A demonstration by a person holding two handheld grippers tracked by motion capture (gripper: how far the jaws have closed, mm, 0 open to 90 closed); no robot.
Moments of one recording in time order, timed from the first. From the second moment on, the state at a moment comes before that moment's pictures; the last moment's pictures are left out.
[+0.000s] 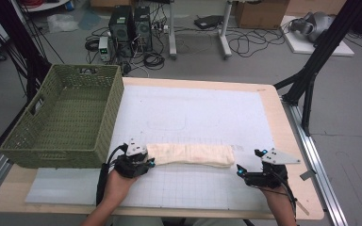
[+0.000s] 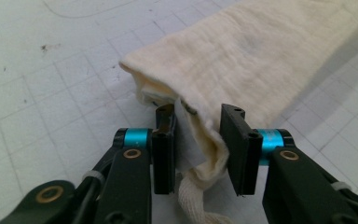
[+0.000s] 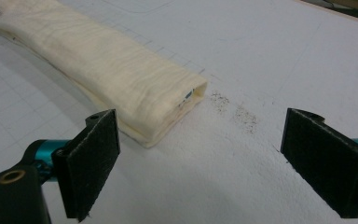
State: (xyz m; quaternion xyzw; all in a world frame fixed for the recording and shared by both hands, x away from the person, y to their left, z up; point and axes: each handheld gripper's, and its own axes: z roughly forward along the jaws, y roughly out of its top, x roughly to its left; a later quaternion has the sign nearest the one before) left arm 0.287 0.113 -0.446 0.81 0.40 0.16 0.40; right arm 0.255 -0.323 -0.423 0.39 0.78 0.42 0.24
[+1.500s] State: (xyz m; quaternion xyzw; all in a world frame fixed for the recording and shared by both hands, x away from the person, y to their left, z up) left arm 0.295 0.129 -0.443 0.78 0.41 0.13 0.45; right arm 0.286 -0.280 -0.451 0.45 0.79 0.39 0.15
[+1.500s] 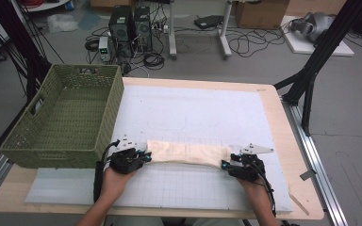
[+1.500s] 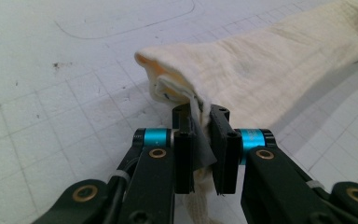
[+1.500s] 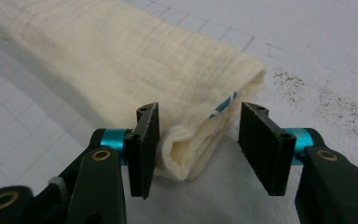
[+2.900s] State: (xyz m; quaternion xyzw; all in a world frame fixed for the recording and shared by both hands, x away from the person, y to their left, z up) left arm 0.273 0.144 -0.381 0.75 0.36 0.17 0.53; right arm 0.300 -0.276 -0.397 0.39 0.79 0.42 0.19
